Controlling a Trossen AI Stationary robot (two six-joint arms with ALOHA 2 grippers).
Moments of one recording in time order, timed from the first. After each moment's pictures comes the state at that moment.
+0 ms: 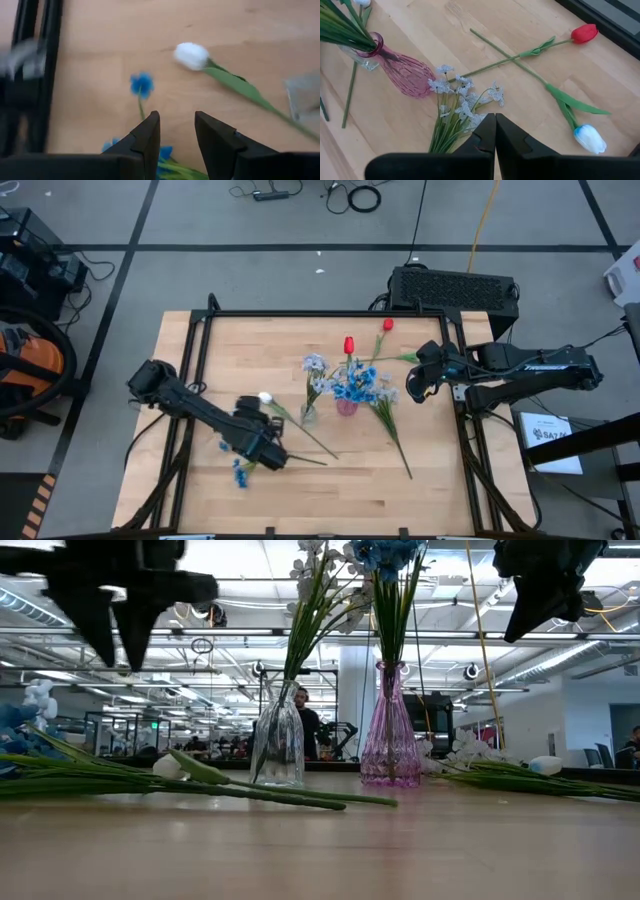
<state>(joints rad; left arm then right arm) -0.48 1.79 1.38 -1.55 -0.39 -2.12 0.03 0.91 0.95 -1.07 0.36 0.71</state>
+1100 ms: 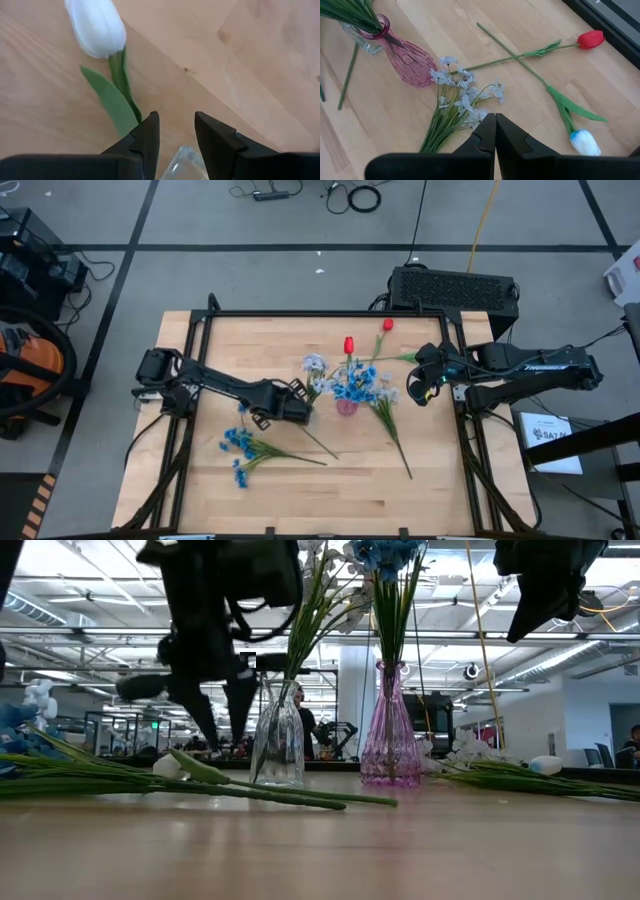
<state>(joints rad) -0.15 1.79 1.14 -0.83 -0.38 -2.38 0.03 0.91 0.95 -1.07 0.33 0.62</state>
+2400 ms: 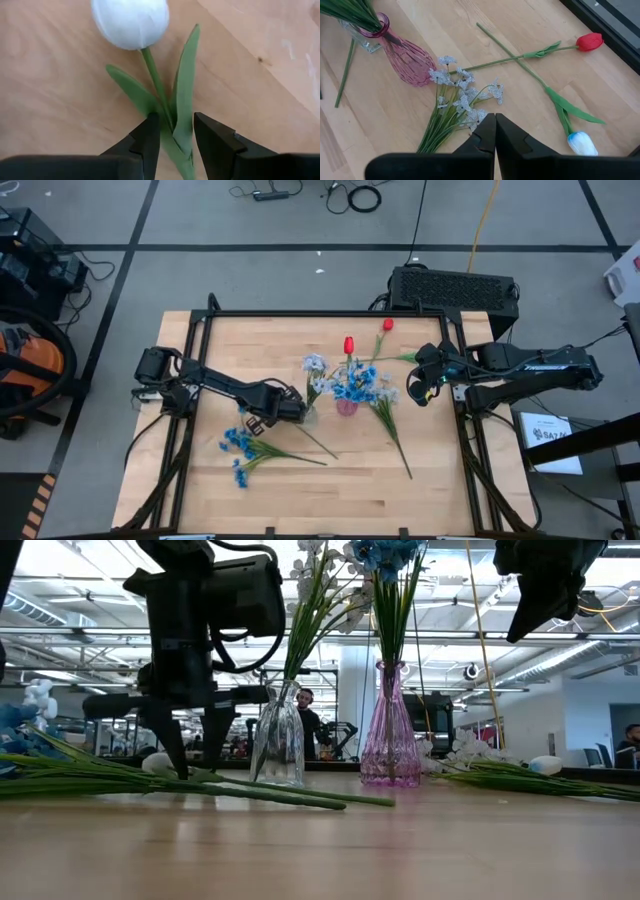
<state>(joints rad) -0.13 1.79 1.01 -0.71 -0.20 -2.34 0.03 0.91 0.95 -1.07 0.34 0.60</state>
